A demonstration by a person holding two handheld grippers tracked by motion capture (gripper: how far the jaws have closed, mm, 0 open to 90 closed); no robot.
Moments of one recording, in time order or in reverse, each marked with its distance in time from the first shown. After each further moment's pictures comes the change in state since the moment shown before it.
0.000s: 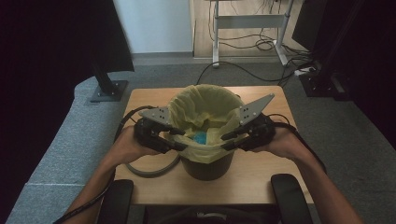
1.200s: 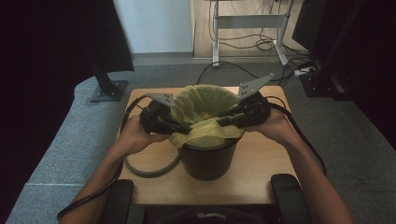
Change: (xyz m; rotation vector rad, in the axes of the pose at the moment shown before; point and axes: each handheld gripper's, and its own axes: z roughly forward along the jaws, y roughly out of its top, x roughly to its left) left arm 0.022 0.024 -0.003 -0.029 -0.010 -0.170; right arm -0.038 0.019 -0.007 -0.082 -0.131 0.091
